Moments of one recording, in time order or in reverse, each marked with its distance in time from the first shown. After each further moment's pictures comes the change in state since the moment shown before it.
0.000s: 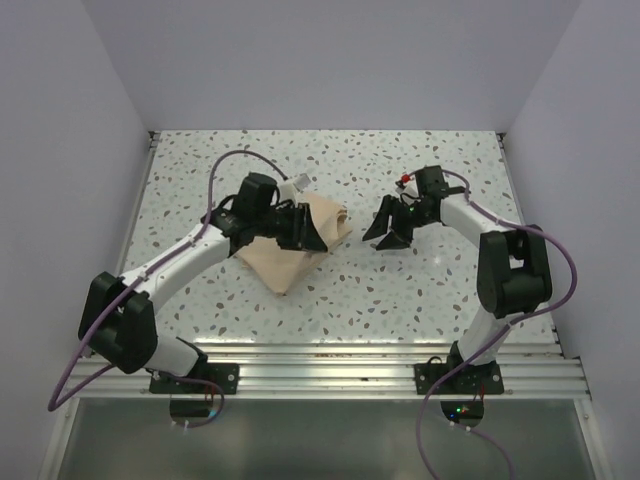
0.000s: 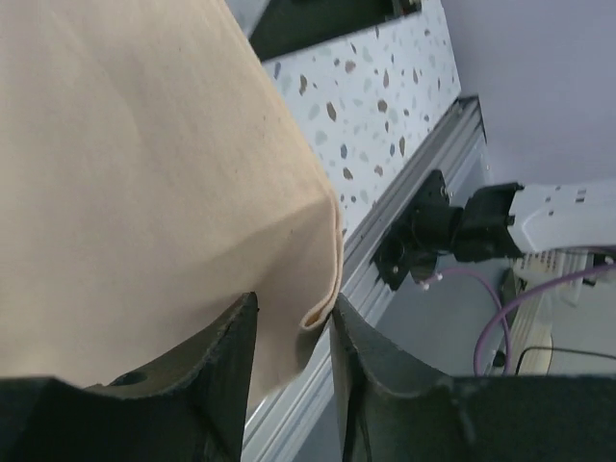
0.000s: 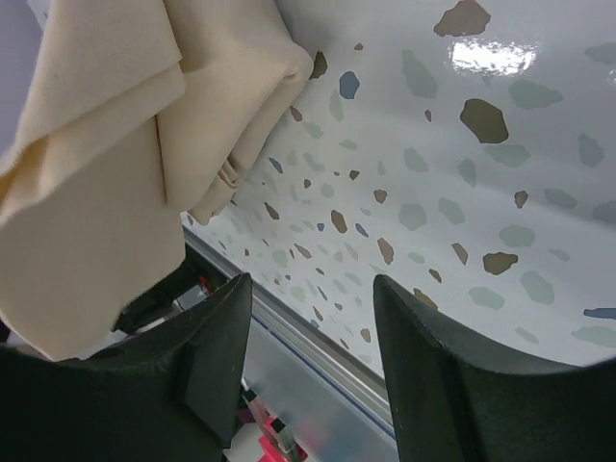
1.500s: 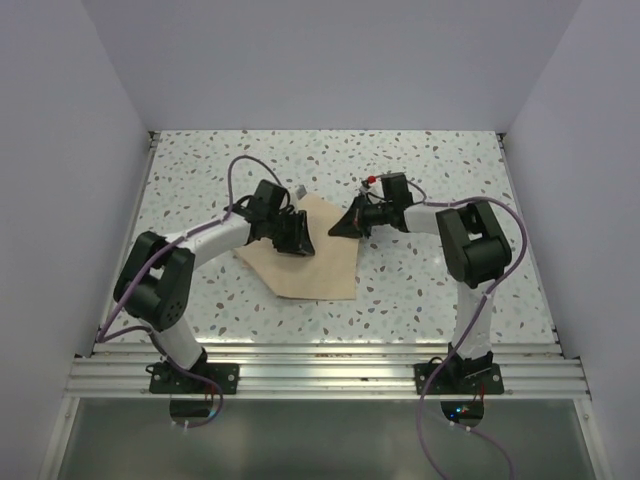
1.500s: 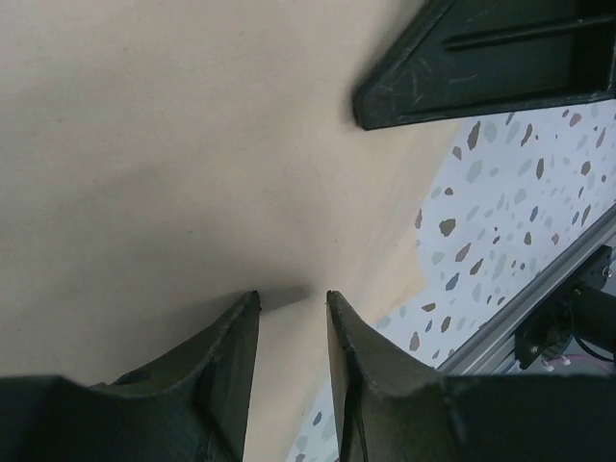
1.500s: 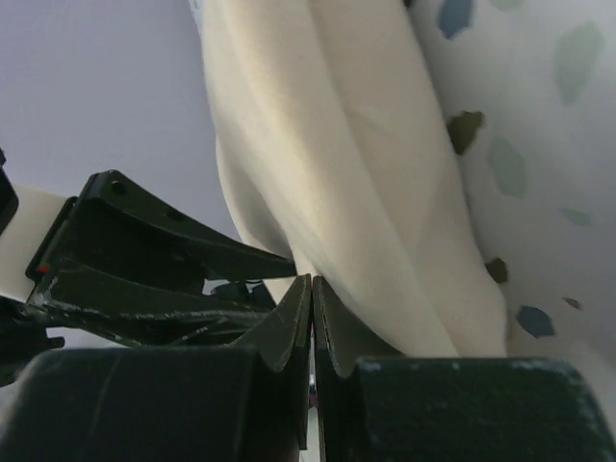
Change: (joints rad) left arm 0.008 0.285 0.030 -0.001 -0.216 0.086; right arm 0.145 0.303 0.027 0.701 -0.228 0.448
